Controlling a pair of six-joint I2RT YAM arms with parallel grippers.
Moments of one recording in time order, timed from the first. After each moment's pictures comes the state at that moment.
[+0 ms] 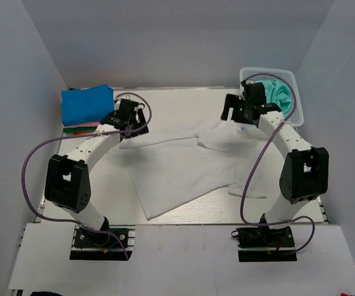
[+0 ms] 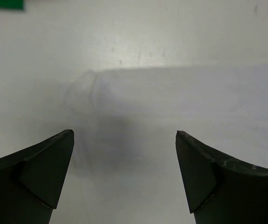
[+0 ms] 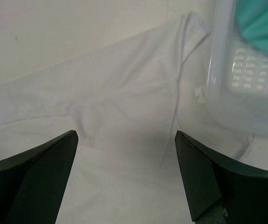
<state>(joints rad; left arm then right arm) -0.33 1.64 1.30 -0.52 -0.37 -0.50 0.22 1.72 1.46 -0.48 -0.05 0.27</state>
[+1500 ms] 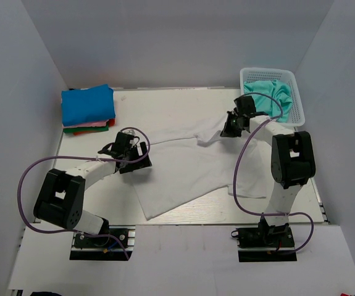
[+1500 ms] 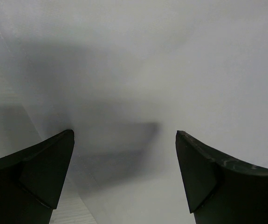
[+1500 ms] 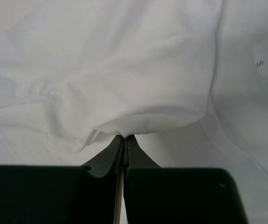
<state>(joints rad) -0.34 1.45 0.71 -0.24 0.04 -0.53 0.21 1.89 1.29 -0.38 -0.21 0.43</state>
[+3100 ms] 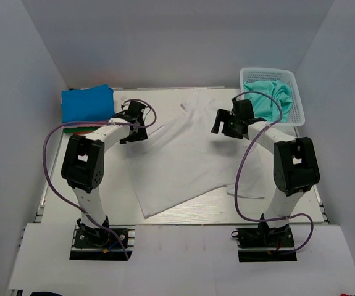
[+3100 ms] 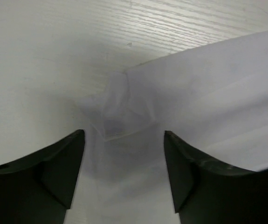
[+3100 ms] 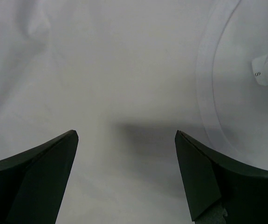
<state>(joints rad) -0.32 1.88 1.32 -0.53 -0.35 -0.47 0.26 1.79 1.20 -0.22 -0.12 0.38</state>
